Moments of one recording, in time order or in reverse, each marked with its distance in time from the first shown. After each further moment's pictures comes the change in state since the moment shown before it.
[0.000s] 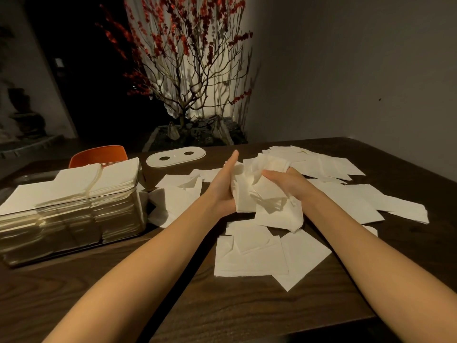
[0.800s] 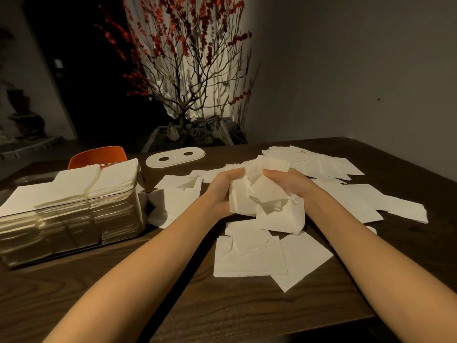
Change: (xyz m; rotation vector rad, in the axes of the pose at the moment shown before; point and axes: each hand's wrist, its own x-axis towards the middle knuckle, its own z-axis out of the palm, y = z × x) left_hand 0.000 0.000 -0.007 0.091 0.023 0.020; right_hand -0.004 -0.004 -0.006 -0.014 -0.013 0.052
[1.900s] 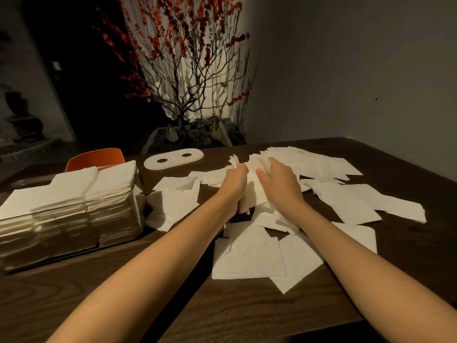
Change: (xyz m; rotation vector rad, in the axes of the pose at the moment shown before) left_hand -0.004 -0.001 0.039 0.488 0.415 0.125; right_hand -0.008 0.000 0.031 -0.548 0.373 -0.396
